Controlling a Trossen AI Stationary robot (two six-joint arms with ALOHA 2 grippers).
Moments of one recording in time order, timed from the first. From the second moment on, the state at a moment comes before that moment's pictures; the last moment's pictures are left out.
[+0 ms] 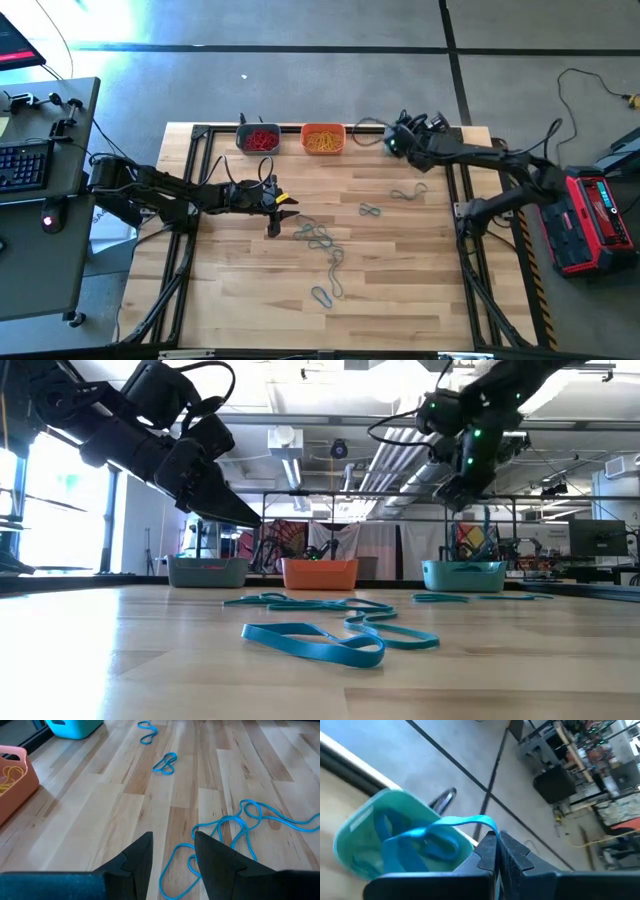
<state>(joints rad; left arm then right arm) 0.07 1.35 0.41 0.47 -0.06 -0.02 -0.52 1.37 0.92 -0.57 1.02 0.08</state>
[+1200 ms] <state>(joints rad) 0.06 1.35 0.41 0.47 -0.06 -0.03 -0.86 1.59 0.91 -0.37 0.66 0.00</state>
